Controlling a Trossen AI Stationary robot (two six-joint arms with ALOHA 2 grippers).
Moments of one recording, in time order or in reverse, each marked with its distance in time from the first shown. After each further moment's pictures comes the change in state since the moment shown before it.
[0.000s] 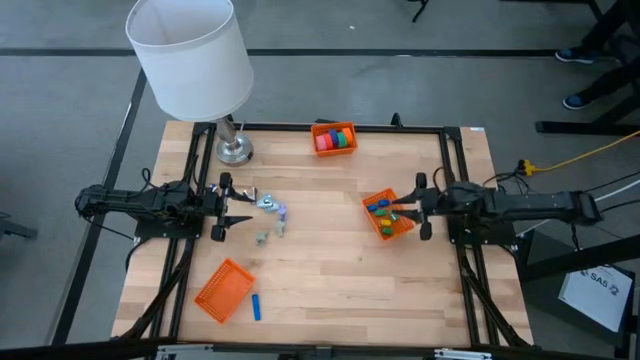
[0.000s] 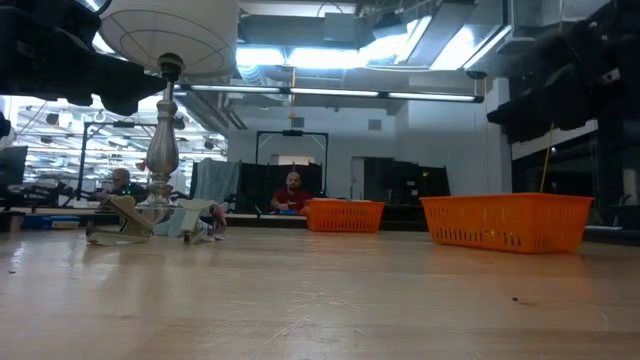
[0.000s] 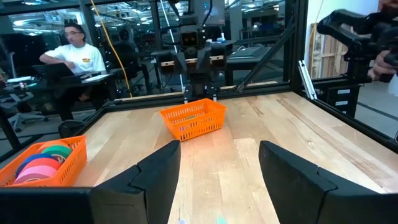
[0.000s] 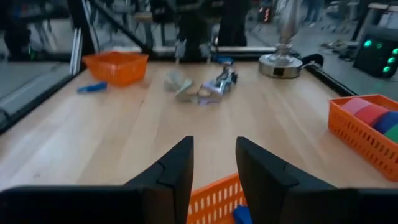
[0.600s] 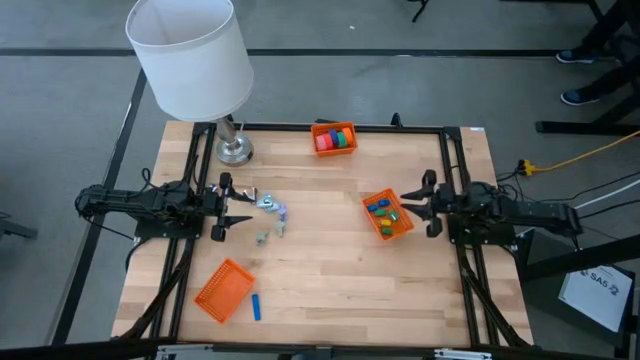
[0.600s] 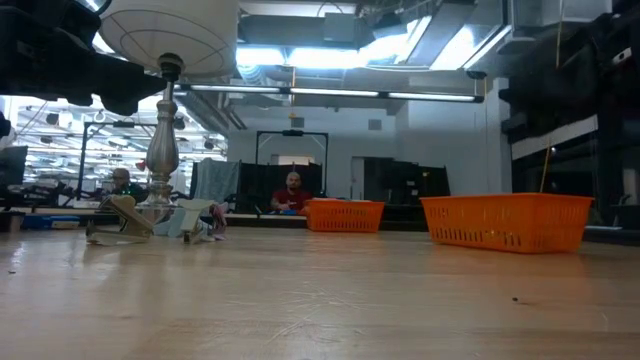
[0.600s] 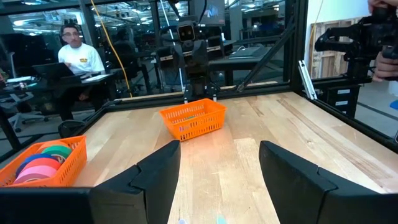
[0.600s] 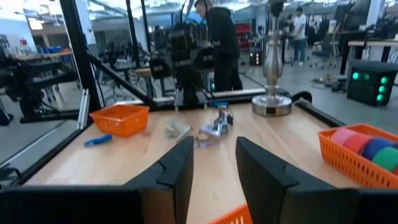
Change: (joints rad) left arm 0.000 0.000 0.000 0.000 0.000 0.000; right arm -0.026 -0.328 -0.060 -0.061 0.000 0.080
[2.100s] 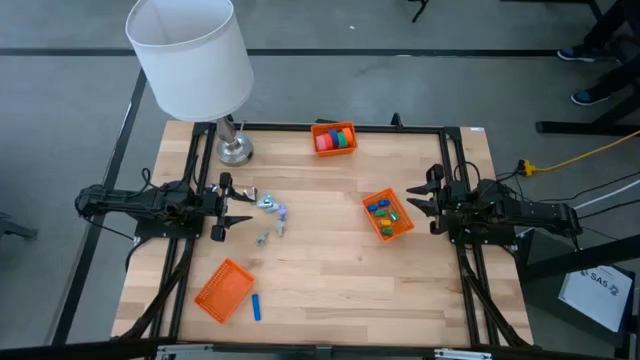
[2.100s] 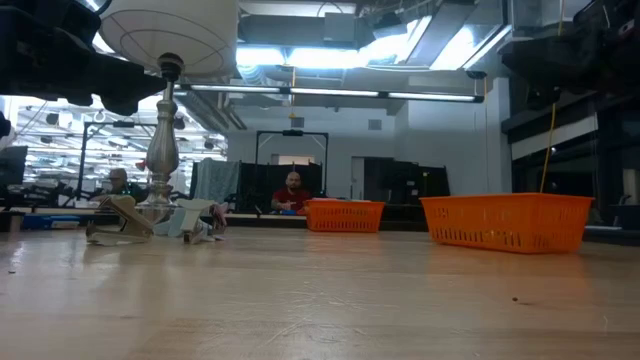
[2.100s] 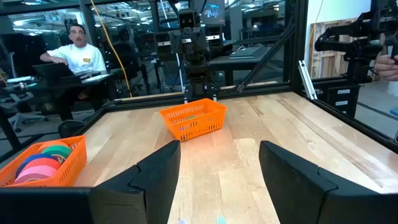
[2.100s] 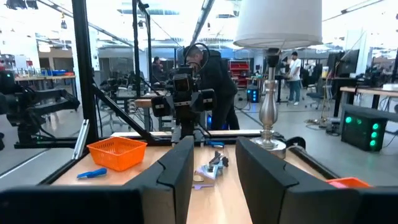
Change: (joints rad) left arm 0.000 0.000 0.000 0.000 0.000 0.000; right arm 0.000 -0.002 0.033 0.116 0.000 -0.078
